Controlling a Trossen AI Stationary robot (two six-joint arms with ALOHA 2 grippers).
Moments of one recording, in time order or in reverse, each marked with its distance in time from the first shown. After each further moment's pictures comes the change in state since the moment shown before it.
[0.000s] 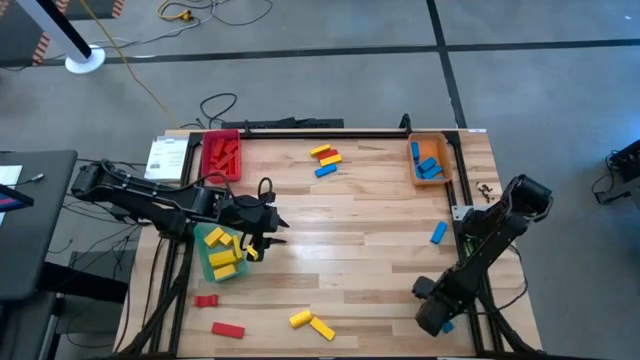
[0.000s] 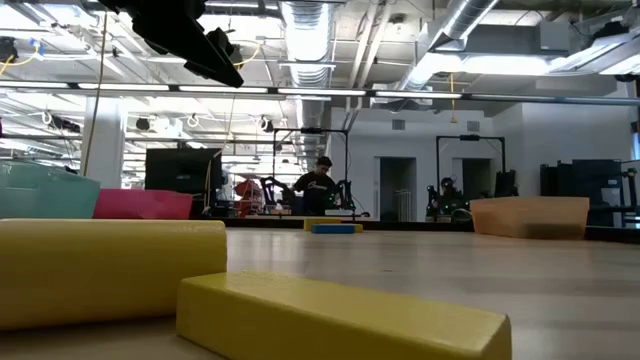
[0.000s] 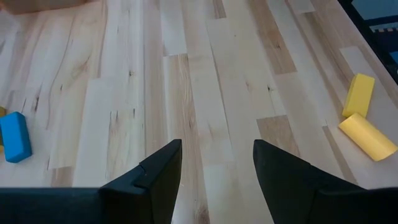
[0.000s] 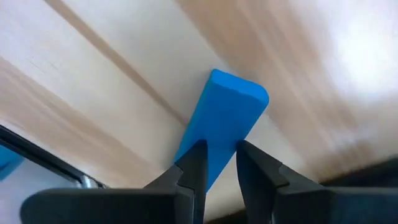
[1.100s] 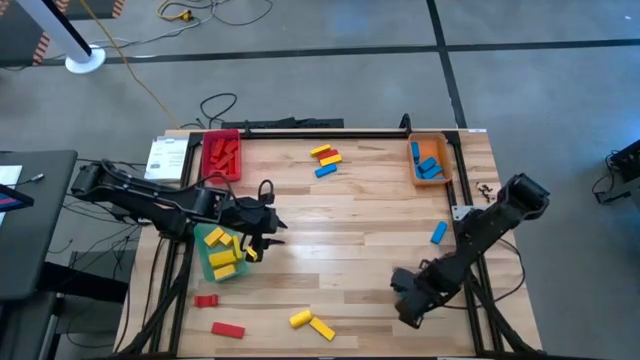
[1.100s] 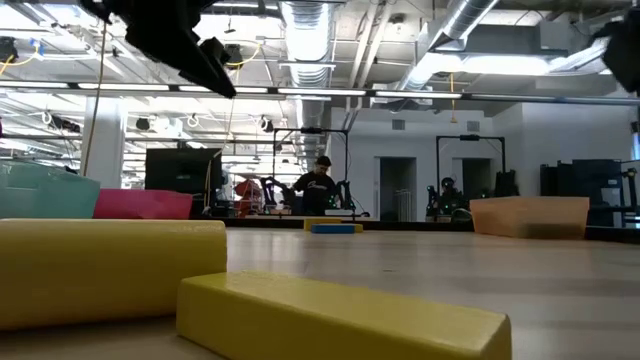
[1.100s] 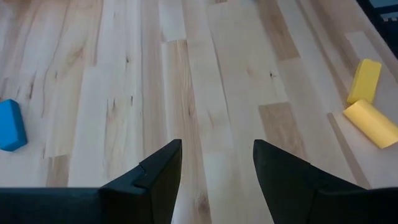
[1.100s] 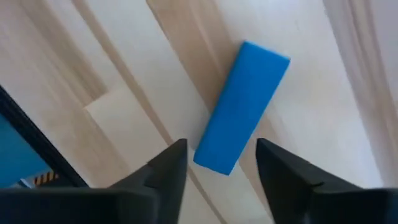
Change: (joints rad) left arm 0.000 -0.001 -0.027 -0.009 0.000 0.001; right arm -0.151 0.003 0.151 -0.094 0.176 -0.315
